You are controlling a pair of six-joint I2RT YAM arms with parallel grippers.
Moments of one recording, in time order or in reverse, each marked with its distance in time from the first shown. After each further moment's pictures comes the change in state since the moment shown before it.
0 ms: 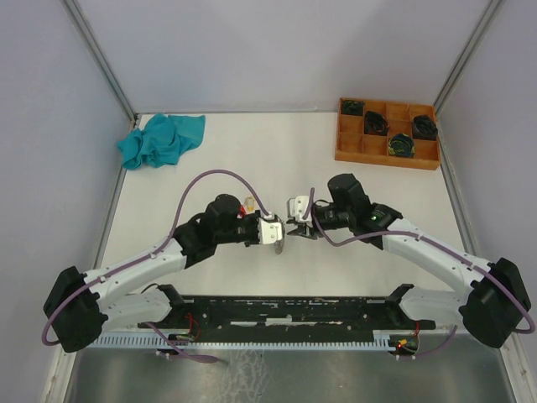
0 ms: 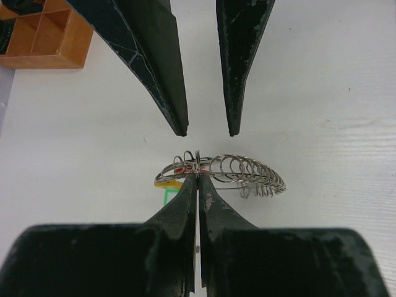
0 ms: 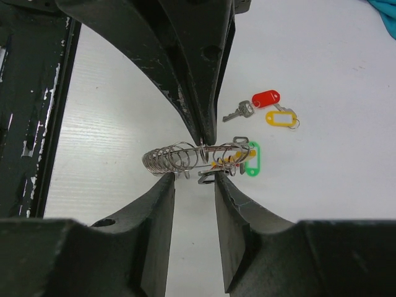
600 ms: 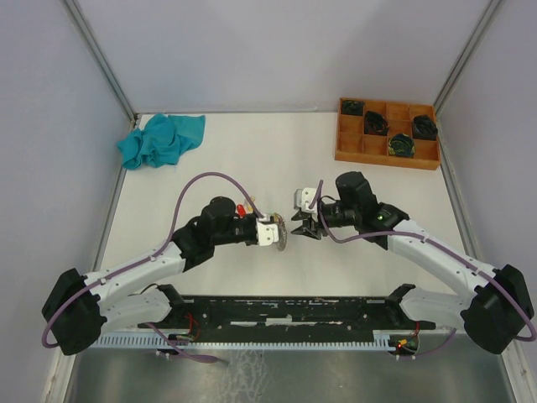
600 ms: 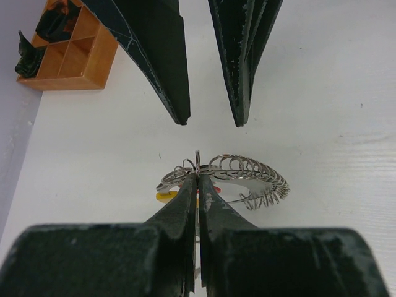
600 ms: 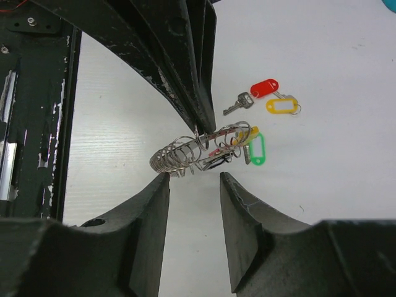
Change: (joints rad) left arm 0.012 -0.016 -0.053 0.130 0.026 0.006; right arm -0.051 -0.031 -0.012 0.007 -0.007 0.127
